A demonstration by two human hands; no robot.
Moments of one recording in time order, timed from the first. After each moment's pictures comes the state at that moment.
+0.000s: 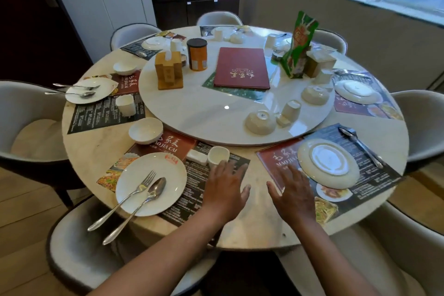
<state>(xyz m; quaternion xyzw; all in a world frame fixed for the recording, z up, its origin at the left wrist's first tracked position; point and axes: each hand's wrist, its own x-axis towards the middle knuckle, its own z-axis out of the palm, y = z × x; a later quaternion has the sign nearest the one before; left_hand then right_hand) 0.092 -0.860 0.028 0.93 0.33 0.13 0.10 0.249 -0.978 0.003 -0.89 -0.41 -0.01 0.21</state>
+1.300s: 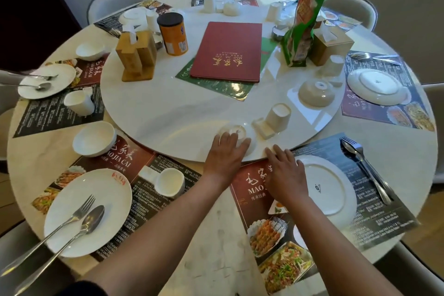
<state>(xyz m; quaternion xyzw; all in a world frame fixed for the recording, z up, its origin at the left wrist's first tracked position) 0.298 -0.763 -0.008 0.96 0.28 0.07 -0.05 0.440 -0.892 -0.009 -0.86 -0.50 0.12 0.02</state>
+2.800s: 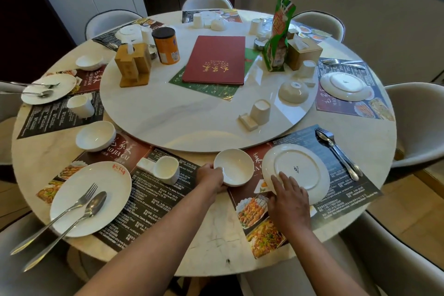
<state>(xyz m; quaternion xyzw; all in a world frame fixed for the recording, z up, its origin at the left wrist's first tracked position) 0.271 -0.846 0.002 0.41 0.63 0.19 0.63 0.396 -1.014 -0.024 -0.90 -0.41 0.10 0.08</state>
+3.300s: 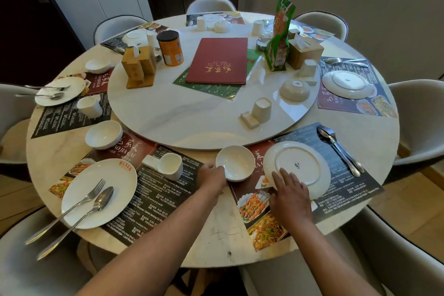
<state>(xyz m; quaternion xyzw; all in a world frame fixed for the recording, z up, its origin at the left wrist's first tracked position) 0.259 -0.869 0.017 0.44 0.66 0.19 0.57 0.400 -1.019 -0.023 -0.89 -0.44 0.12 0.08</state>
